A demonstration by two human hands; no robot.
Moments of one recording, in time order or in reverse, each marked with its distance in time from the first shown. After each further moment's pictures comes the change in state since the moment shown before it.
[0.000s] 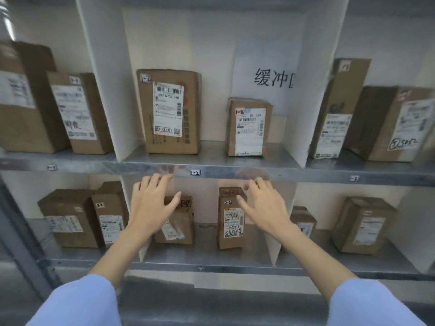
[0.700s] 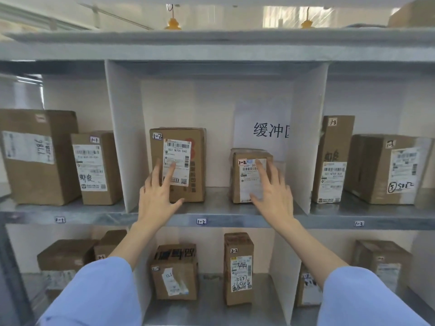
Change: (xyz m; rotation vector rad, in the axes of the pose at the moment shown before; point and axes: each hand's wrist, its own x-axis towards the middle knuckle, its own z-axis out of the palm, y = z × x) left_hand 0.116 -0.018 -0.023 -0.047 0.036 -0.062; right_hand 0.100 0.009 -0.053 -0.058 0.345 0.082
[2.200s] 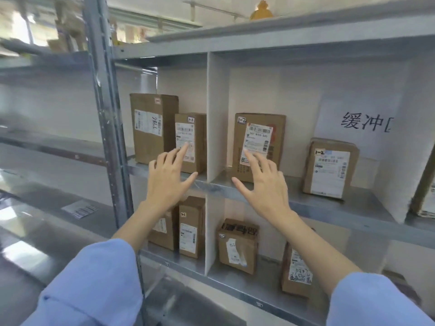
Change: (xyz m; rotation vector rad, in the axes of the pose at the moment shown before) left_hand -0.083 -0.081 -0.124 0.311 0.201 -0.135; right_hand -0.023 -0.175 -0.015 0.383 0.004 -0.342
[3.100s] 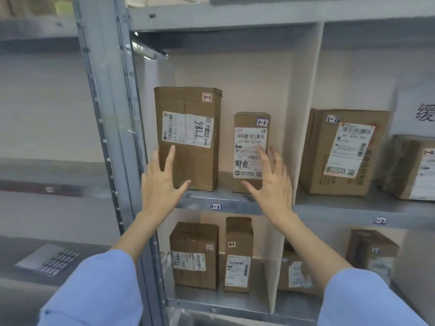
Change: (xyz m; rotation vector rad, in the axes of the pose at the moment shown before) left_hand 0.089 -0.256 0.146 -0.233 -0.091 -0.001; right_hand 0.112 -0.142 0.196 -0.102 0.081 0.309
